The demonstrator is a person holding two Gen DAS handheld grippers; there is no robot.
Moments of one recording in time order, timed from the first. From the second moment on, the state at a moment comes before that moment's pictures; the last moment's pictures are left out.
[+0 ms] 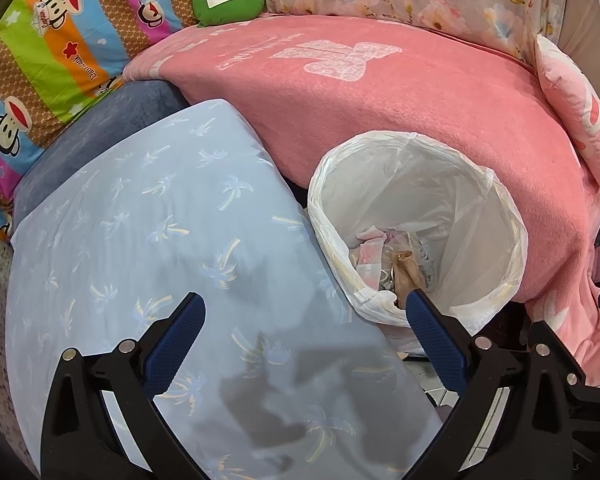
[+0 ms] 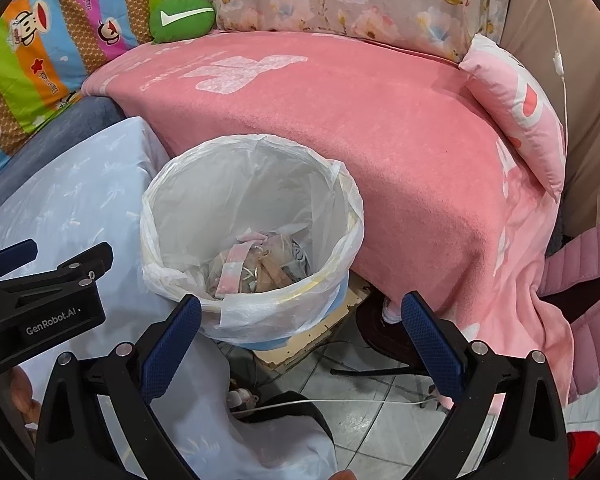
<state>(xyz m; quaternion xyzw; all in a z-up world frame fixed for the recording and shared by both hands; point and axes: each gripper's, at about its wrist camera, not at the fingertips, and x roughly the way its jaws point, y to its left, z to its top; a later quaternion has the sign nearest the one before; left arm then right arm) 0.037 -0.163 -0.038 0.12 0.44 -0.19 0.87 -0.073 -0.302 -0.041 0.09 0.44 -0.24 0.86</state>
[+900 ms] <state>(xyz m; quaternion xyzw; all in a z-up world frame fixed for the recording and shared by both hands) 0.030 -0.165 -0.039 0.12 0.45 -0.19 0.86 -0.074 -0.306 -0.042 0.09 0.44 -0.25 0.86</state>
